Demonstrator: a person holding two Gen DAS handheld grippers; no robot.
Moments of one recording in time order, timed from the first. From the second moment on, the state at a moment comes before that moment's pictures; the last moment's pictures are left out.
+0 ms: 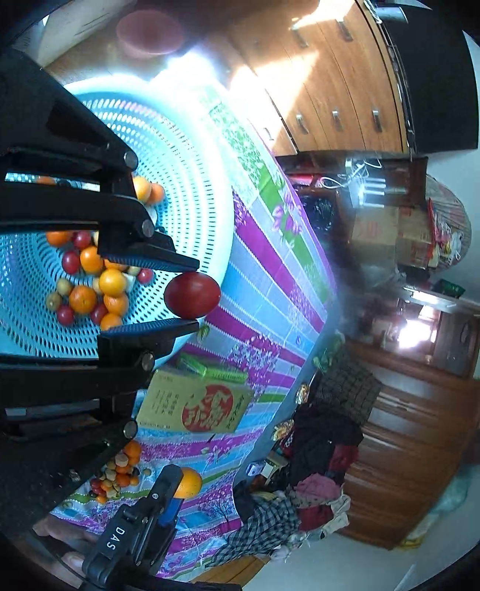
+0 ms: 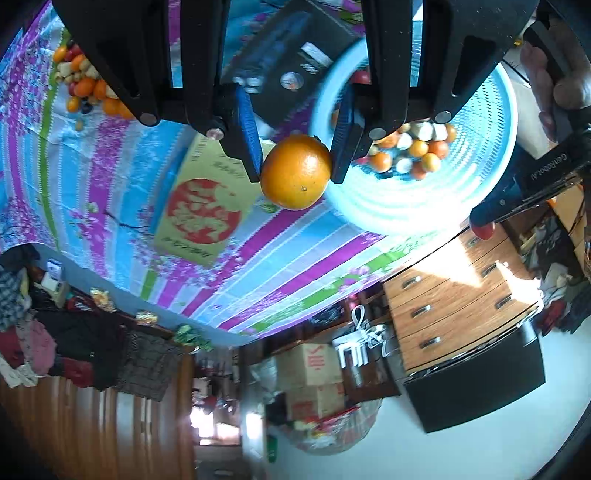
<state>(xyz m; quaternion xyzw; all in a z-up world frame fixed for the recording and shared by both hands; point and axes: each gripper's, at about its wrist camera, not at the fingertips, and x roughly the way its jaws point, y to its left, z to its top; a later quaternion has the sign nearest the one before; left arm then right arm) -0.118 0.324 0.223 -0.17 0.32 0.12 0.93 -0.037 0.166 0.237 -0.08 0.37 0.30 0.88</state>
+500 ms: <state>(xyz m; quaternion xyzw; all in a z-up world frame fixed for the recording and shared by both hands) -0.126 0.362 0.176 -0.20 0.38 0.13 0.89 -0.034 0.220 0.201 -0.11 0.43 0.33 0.83</state>
